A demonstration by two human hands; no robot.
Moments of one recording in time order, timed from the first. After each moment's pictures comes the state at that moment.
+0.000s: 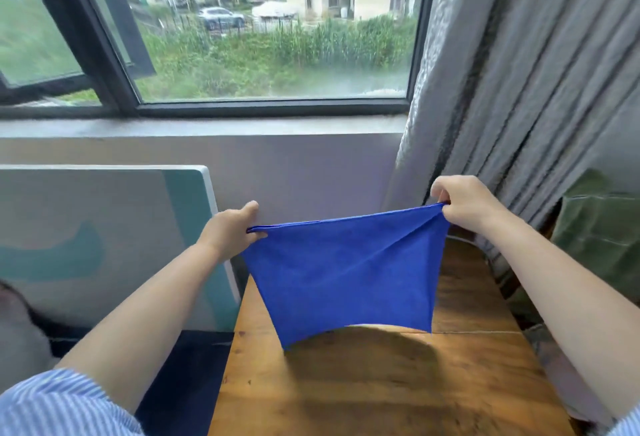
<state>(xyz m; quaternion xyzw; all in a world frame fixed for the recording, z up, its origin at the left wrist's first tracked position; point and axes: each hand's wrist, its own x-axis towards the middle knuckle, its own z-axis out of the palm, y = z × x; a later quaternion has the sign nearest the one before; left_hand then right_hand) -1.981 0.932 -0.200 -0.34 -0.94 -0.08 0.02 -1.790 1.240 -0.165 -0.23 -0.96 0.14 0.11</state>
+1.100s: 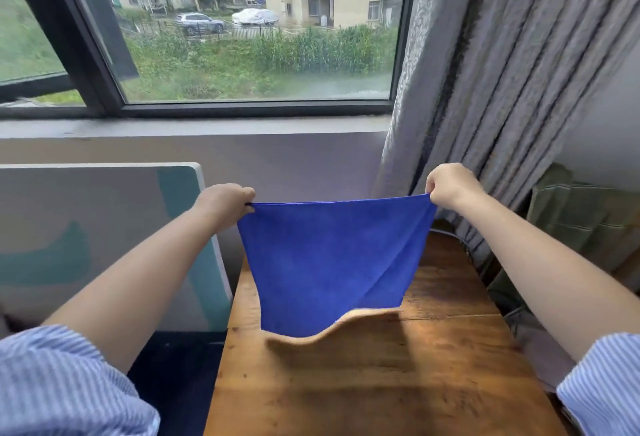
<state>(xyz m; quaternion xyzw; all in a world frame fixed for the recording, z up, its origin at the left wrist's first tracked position) -1.996 0.937 -0.171 -0.37 -0.93 0.04 0.04 -1.789 1.223 -0.151 -0.35 -0.93 0.08 0.08</state>
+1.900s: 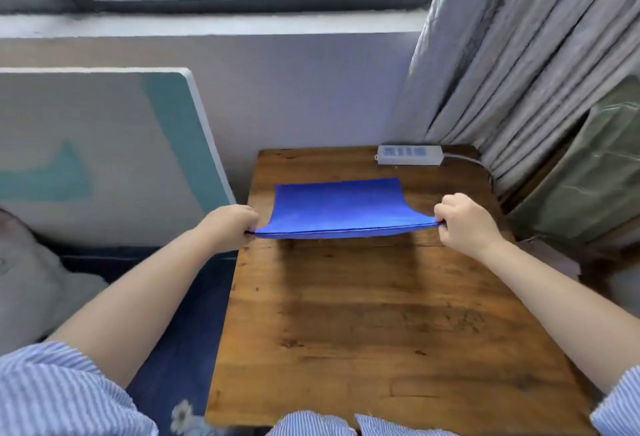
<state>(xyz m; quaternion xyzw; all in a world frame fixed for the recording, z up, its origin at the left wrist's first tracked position) -1.946 0.885 -0.287 -0.43 -0.88 0.09 -0.15 -1.723 1.185 -0.306 -0.17 -0.98 0.06 0.09</state>
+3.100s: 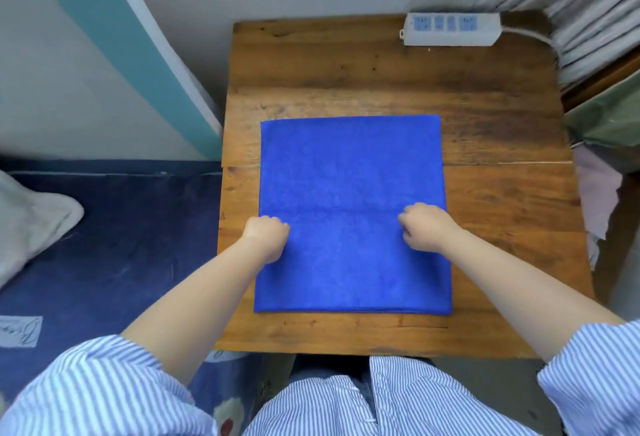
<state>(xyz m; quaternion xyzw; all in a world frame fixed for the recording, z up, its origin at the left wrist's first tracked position) -1.888 0.903 -0.456 -0.44 -0.78 0.29 -0.33 -1.747 1.129 -0.455 -0.08 -0.93 0.05 -0.37</state>
